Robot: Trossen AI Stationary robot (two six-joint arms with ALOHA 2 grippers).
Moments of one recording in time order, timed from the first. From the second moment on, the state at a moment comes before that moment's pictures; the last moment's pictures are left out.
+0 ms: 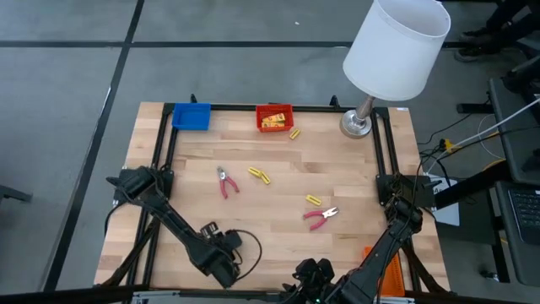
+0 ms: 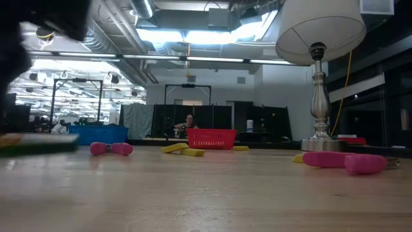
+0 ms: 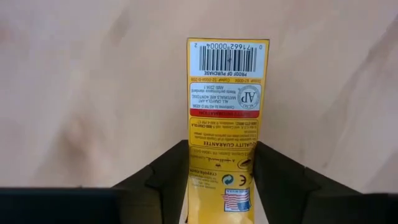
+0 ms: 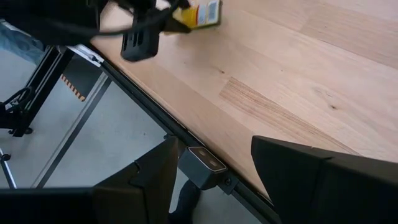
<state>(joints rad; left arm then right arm) -0.73 1.98 1.39 -0.94 -0.29 -1.33 0.89 2.28 2.21 -1.15 0.65 1.78</state>
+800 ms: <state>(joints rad) 0.17 1.71 1.39 -0.73 -0.25 -0.46 0.88 2.28 2.21 -1.21 0.73 1.91</state>
